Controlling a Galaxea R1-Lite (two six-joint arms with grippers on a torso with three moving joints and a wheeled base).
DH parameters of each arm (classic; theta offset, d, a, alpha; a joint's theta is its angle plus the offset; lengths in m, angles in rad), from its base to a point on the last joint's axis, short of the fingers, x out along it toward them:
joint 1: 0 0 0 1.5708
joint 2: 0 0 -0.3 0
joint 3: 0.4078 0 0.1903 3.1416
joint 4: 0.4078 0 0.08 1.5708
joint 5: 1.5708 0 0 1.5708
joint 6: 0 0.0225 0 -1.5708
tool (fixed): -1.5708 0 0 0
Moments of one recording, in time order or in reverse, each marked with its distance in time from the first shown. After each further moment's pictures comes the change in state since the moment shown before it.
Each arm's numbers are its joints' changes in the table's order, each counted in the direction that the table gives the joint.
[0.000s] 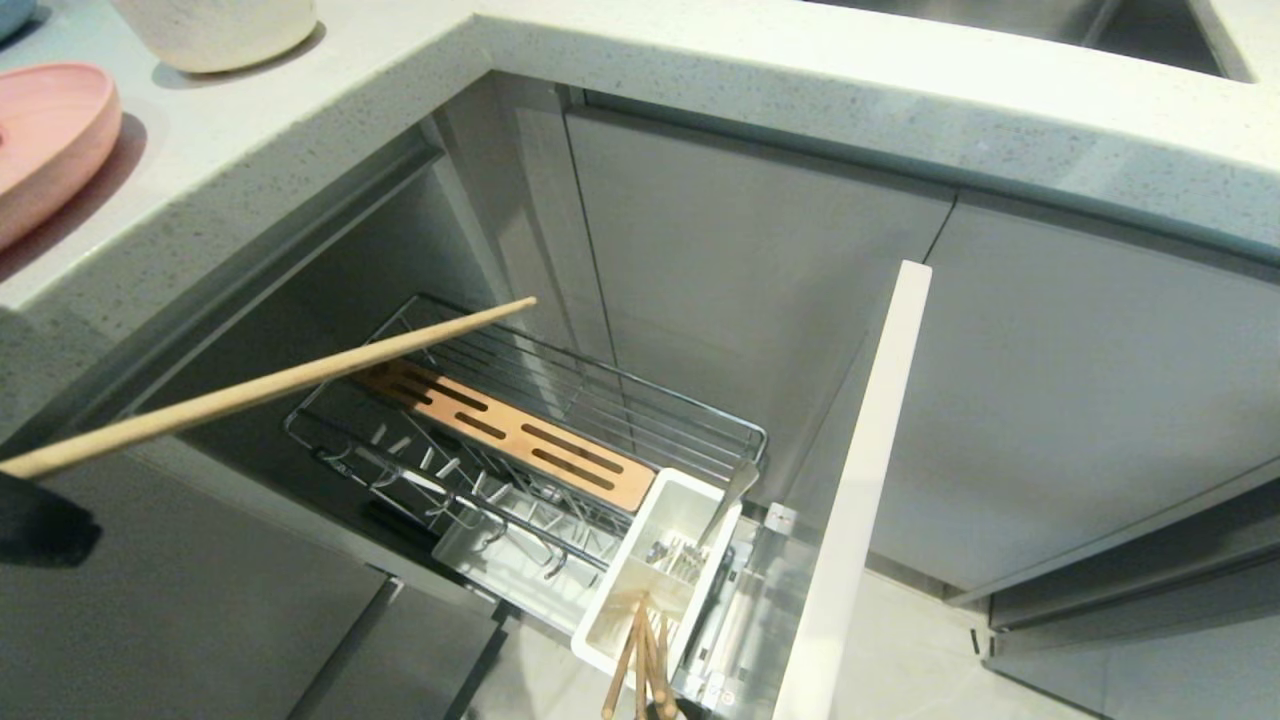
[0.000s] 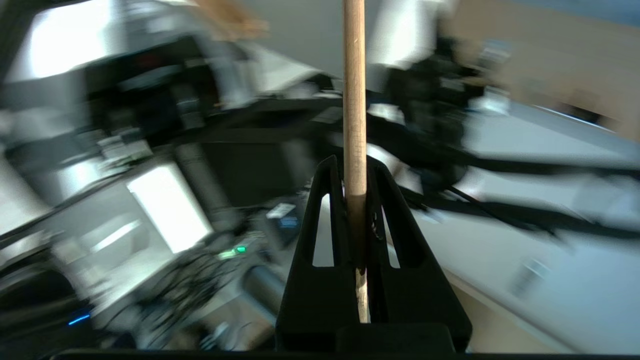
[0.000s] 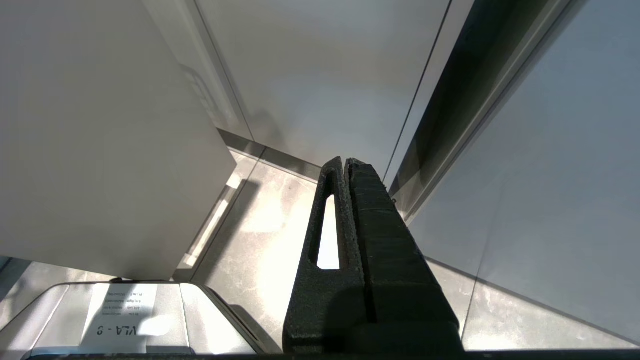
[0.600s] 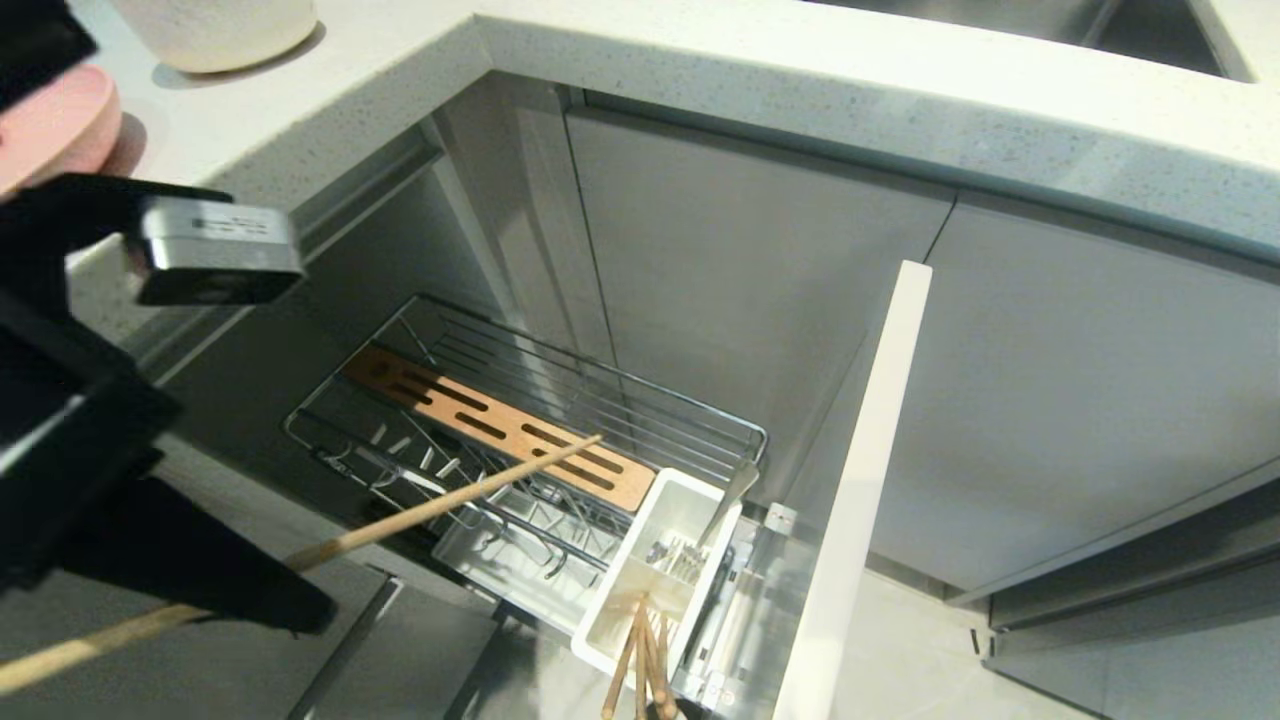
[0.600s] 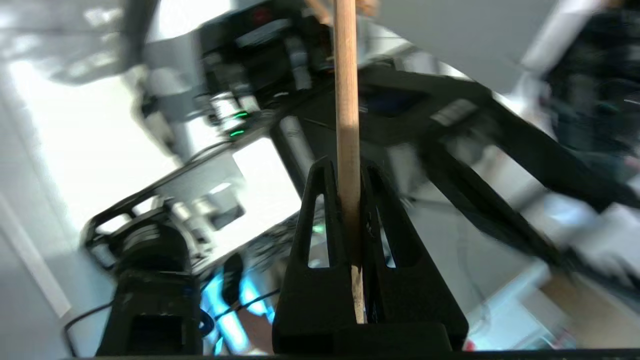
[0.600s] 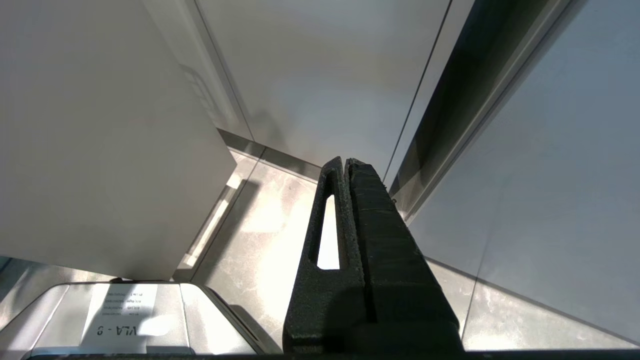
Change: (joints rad) left arm -0.322 -0.181 -0.001 0.043 0.408 -0.041; right arm 0.000 0.000 0.000 0.000 0.000 0.000
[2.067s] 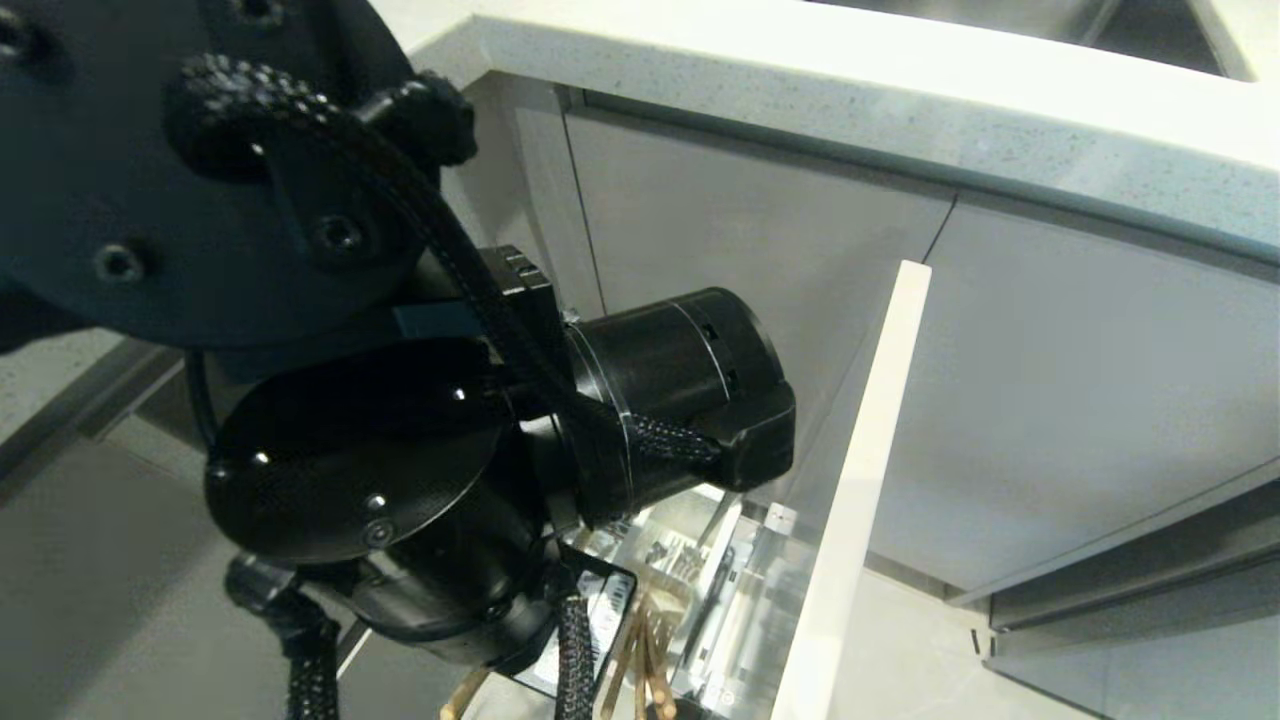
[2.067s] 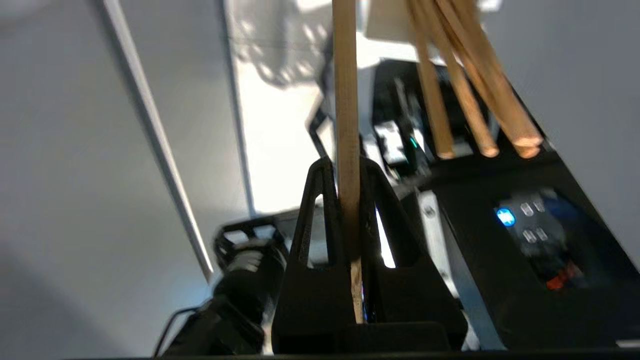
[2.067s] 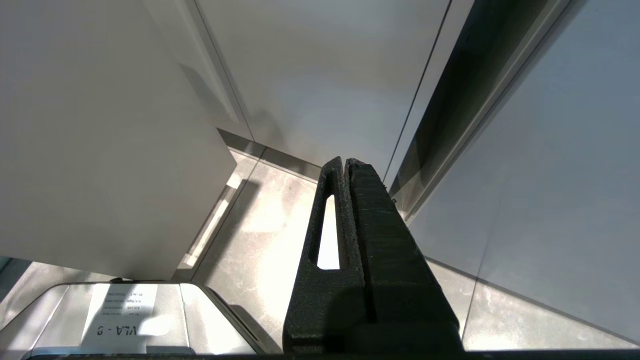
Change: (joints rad) left arm -0.325 -0.367 -0.016 0.009 0.614 -0.264; right arm 0.000 0.000 0.000 0.000 0.000 0.000
